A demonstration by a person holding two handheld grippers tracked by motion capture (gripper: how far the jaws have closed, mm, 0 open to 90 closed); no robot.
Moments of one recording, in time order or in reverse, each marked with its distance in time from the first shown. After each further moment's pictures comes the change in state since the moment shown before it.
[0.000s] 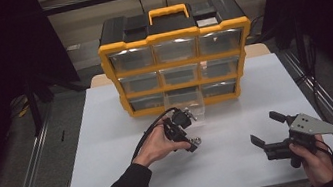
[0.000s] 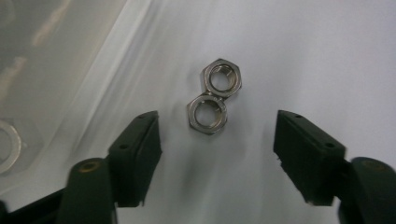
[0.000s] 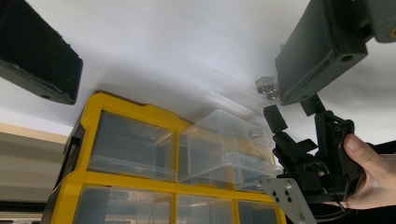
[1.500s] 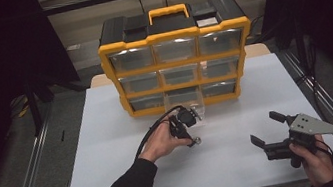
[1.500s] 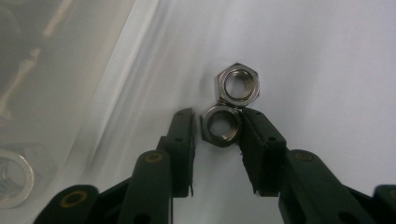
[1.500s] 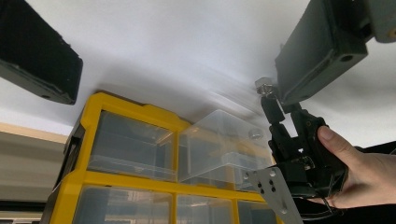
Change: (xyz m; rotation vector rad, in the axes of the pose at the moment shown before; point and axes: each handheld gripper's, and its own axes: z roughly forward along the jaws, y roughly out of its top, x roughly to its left) left arm 0.000 0.013 0.009 0.080 0.073 0.028; right arm 0.000 0.000 0.000 0.003 0.000 -0.001
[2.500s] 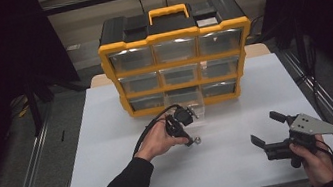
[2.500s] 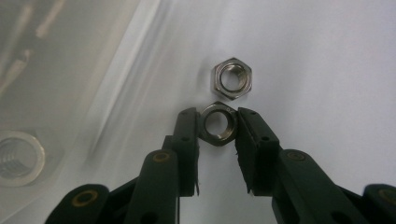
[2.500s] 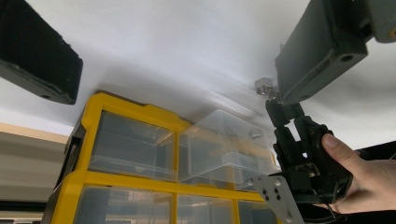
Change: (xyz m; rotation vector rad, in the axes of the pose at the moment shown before) left arm 0.005 -0.006 -0.011 -0.026 -0.046 -0.011; right arm 0.000 0.000 0.000 -0.003 -0.002 -0.001
